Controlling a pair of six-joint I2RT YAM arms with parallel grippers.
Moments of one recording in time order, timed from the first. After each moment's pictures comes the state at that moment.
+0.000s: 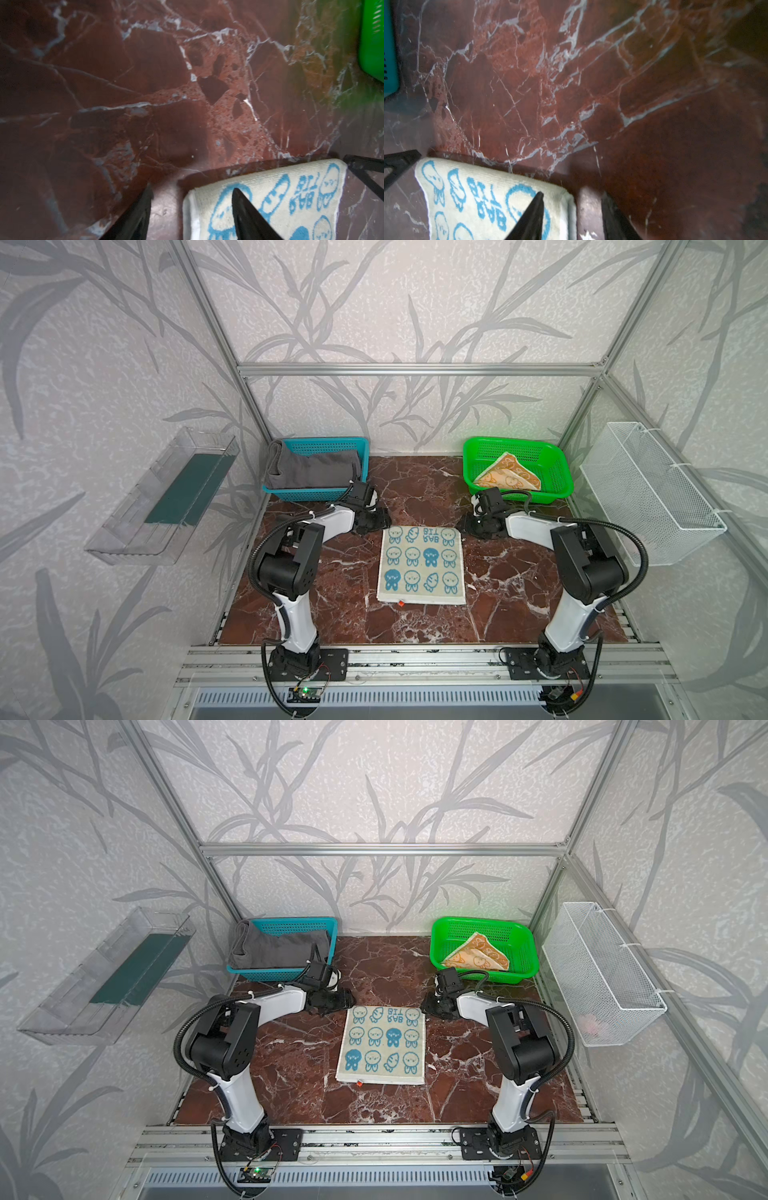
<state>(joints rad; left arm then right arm) -0.29 1.88 1.11 -0.24 0.24 -0.47 0.30 1.84 1.02 -0.18 -0.25 0.58</state>
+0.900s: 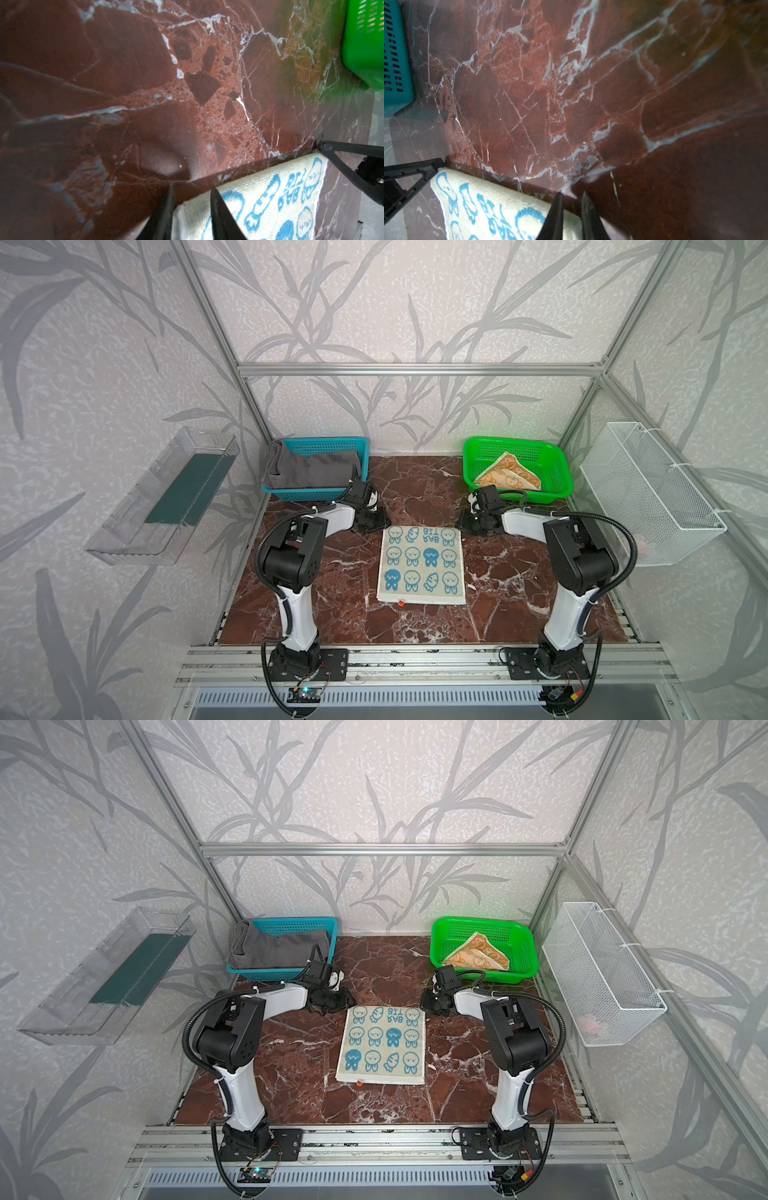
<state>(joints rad) -0.28 1.94 1.16 -0.25 0.37 -0.47 0.30 1.91 1.07 -0.16 -0.30 0.60</state>
